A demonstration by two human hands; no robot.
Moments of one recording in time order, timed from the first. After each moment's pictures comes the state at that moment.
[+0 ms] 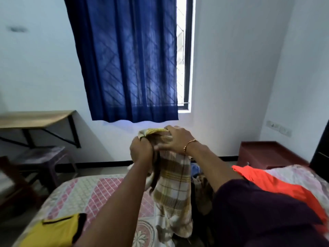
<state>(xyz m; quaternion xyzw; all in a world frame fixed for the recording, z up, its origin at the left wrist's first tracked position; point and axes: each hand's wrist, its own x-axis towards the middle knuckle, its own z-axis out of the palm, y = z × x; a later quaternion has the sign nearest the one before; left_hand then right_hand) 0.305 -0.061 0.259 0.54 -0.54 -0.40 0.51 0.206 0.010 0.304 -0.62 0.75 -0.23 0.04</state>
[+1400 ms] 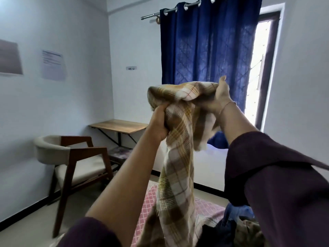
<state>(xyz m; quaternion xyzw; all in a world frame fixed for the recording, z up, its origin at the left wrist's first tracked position) 0.397 0.013 0.451 0.24 -0.47 -0.60 0.60 0.226 -0.036 0.518 -0.33 0.28 -0.69 0.58</state>
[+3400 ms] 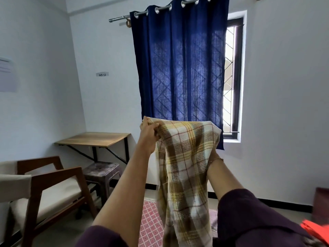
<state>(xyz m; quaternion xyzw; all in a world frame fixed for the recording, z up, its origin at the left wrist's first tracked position) 0.426 -0.141 0.407 0.28 -0.49 -0.57 0.59 0.257 -0.078 0.362 -0.25 0.35 -0.74 0.52</state>
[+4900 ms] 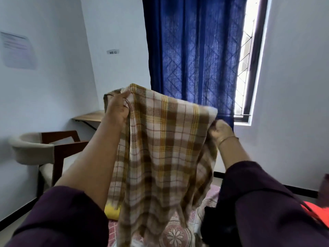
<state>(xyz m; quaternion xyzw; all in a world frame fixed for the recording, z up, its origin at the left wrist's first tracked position) 0.510 -0.111 0.435 0.22 -0.38 -0.60 0.66 0.213 -0.076 0.359 -0.16 0.32 -0.76 0.54</state>
